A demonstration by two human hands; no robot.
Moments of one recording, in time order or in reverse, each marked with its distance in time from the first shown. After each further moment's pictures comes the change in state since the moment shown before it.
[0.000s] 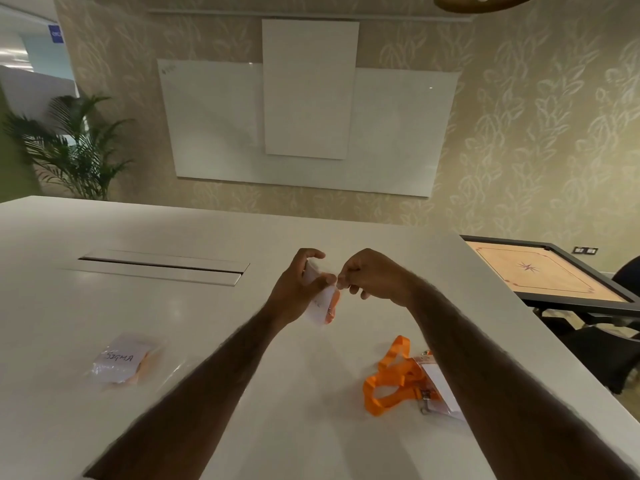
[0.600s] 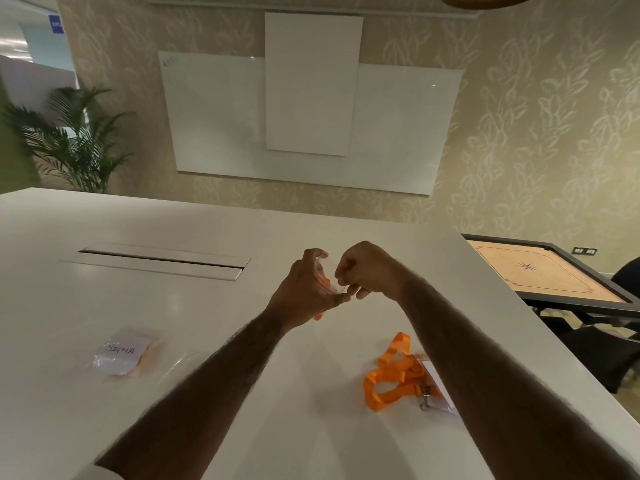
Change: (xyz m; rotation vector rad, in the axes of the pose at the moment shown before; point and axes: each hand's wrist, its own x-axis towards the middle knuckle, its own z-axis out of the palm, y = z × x) left_hand -0.007 -0.006 0.010 0.228 0.008 0.024; right_hand 0.004 -0.017 0.008 -0.022 0.077 0.104
